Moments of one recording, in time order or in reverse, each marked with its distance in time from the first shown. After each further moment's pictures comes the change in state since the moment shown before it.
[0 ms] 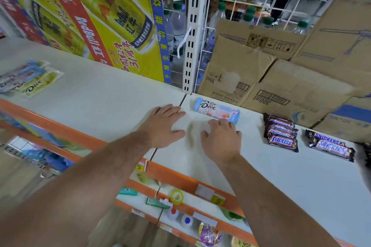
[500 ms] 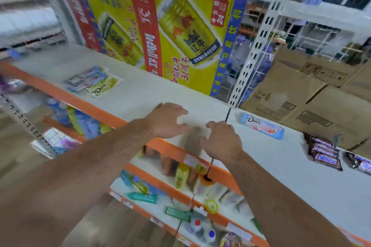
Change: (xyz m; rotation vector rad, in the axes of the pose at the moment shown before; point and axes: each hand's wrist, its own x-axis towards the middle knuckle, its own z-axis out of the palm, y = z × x) left_hand -0.079 -0.115 -0.083 -0.070 0.004 -0.071; right_hand -0.030 -0.158 -0.030 0.052 -0.206 -0.114
